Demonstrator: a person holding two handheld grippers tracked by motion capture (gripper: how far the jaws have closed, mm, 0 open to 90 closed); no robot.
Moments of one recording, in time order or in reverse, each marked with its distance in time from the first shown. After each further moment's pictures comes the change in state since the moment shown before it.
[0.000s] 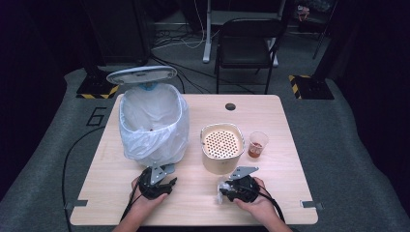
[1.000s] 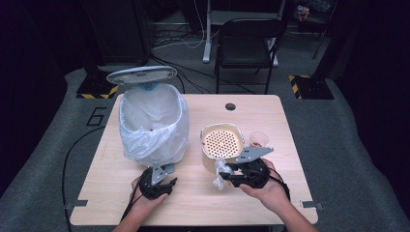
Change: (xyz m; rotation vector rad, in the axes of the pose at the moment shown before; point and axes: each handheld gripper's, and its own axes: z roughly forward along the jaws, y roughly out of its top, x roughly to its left) left arm -0.002 0.000 0.001 0.000 0.010 0.005; right arm 0.006 0.073 -0.084 -0.149 0.053 -0.087
